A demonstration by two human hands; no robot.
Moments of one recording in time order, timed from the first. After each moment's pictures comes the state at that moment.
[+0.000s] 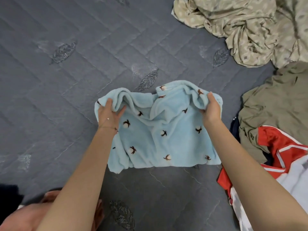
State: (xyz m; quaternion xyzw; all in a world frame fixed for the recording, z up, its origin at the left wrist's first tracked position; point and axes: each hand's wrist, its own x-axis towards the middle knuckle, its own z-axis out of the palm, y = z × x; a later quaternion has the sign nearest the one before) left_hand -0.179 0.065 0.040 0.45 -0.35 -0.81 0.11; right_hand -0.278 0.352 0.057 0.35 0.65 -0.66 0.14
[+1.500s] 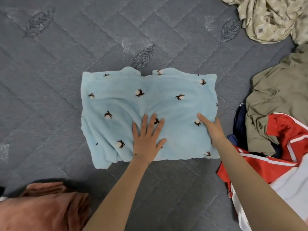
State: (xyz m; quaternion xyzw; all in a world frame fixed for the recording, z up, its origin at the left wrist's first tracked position) left_hand -0.082 0.215 -0.068 0.01 -0.98 -0.08 -0.15; right_hand -0.206 0.440 -0.036 0.35 0.70 -0.57 0.26
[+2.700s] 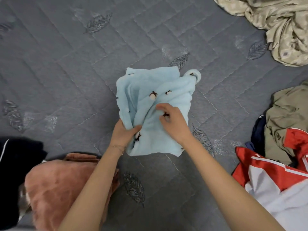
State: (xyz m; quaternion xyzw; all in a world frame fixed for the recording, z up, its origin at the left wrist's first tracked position) left_hand -0.017 0.068 0.034 0.40 -0.65 -0.65 -0.04; right_hand -0.125 0.223 0.052 -0.17 0.83 -0.44 0.29
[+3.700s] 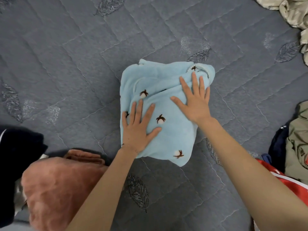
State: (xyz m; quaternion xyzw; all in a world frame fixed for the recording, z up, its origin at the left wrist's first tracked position) left_hand -0.019 0.061 -0.037 0.19 -0.96 -0.20 -0.11; right_hand -0.205 0.207 -0.015 -0.24 0.94 -0.14 0.20
